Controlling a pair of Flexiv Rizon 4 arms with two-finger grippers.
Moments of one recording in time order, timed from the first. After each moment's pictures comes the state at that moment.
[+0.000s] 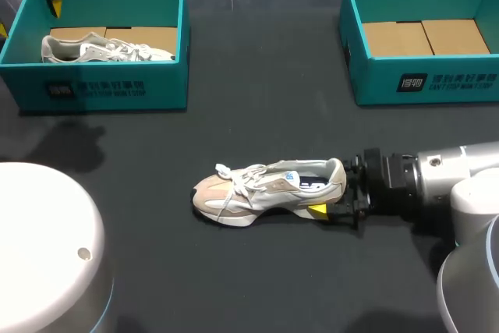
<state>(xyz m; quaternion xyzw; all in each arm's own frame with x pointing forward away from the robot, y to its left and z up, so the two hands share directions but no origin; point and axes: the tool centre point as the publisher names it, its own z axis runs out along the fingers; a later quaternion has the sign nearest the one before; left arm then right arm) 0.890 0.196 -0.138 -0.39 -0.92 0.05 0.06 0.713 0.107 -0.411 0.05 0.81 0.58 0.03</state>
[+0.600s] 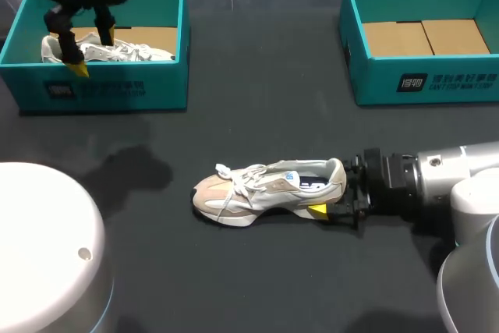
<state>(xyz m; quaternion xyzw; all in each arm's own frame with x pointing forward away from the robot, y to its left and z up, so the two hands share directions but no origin) 0.812 0.079 -0.150 -0.11 -0.99 0.00 0.07 0.713 0.107 -0.411 0.05 0.81 0.58 0.03</state>
